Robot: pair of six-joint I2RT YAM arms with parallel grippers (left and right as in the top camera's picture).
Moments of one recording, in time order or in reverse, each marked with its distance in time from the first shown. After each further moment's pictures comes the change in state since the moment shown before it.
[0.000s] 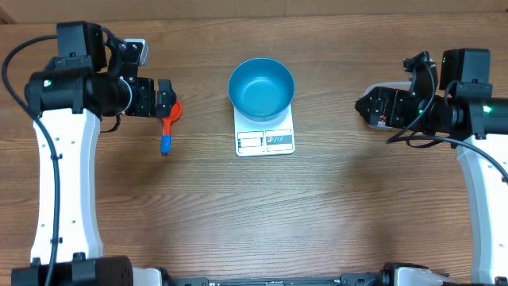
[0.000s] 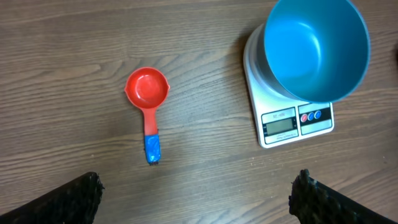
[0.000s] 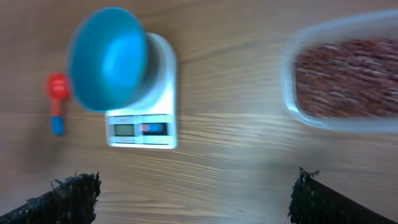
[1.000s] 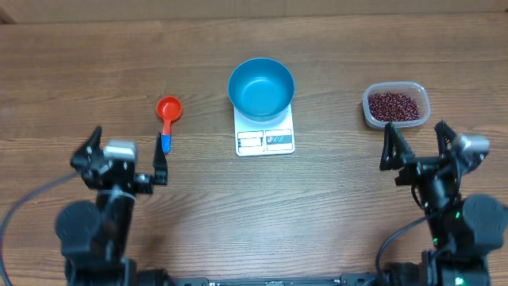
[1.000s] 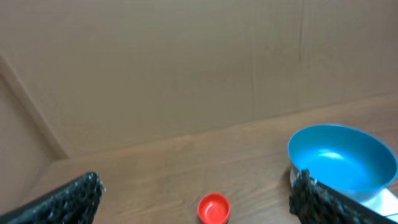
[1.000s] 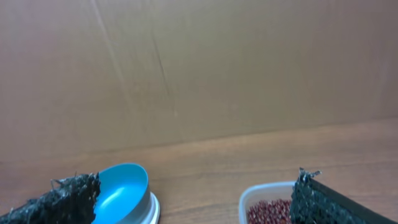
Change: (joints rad) left arm 0.000 -1.100 -1.049 0.969 -0.137 0.055; right arm 0.000 -0.949 -0.825 0.893 0.240 0.127
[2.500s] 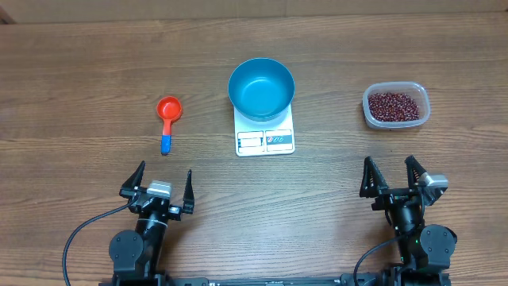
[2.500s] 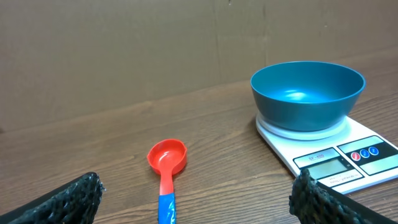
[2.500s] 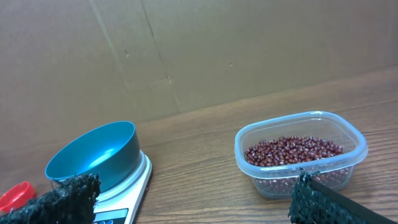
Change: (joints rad) left arm -0.065 -0.473 -0.645 0.190 0.042 -0.032; right arm 0.000 -0.451 -0.570 0.152 0.003 0.075
